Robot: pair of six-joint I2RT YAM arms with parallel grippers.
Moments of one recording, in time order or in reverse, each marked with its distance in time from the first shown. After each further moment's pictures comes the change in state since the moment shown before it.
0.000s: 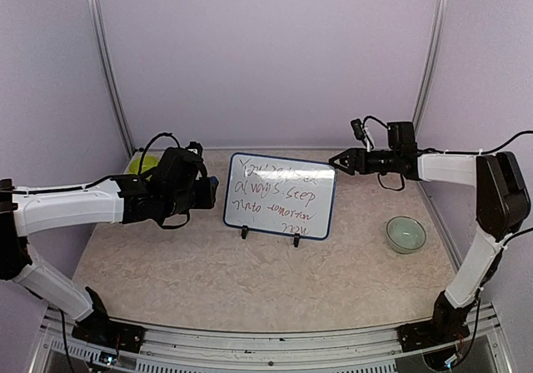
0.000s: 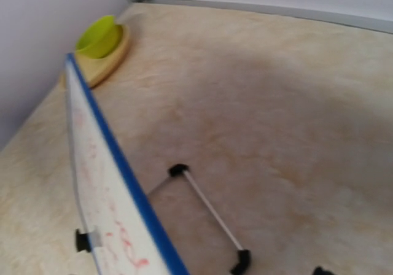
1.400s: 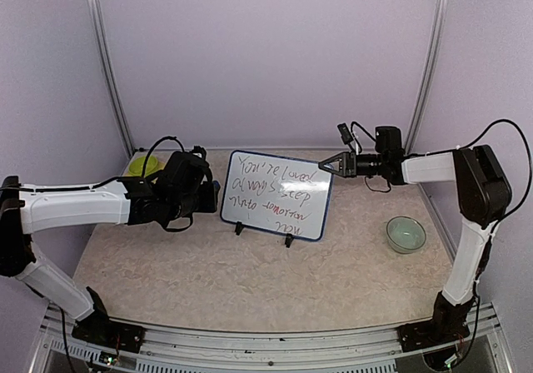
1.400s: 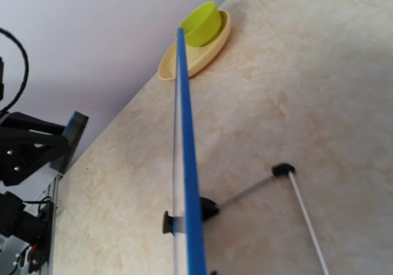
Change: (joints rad) left arm -0.012 0.038 0.000 0.000 -0.020 -0.003; right arm 0.032 0.183 0.049 0.223 -0.293 0.164
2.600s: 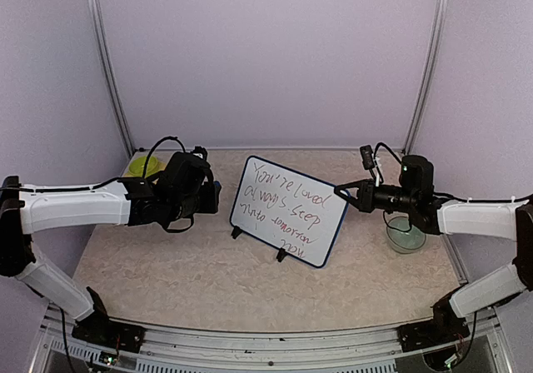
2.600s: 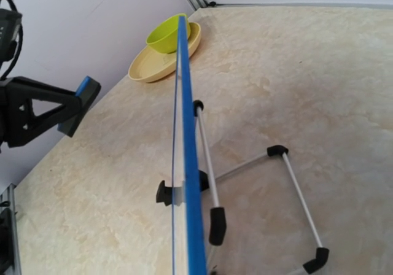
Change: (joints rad) left arm -0.011 0.000 0.000 0.002 -0.007 0.000; right arm 0.127 -0.562 -0.568 0.127 0.351 0.018
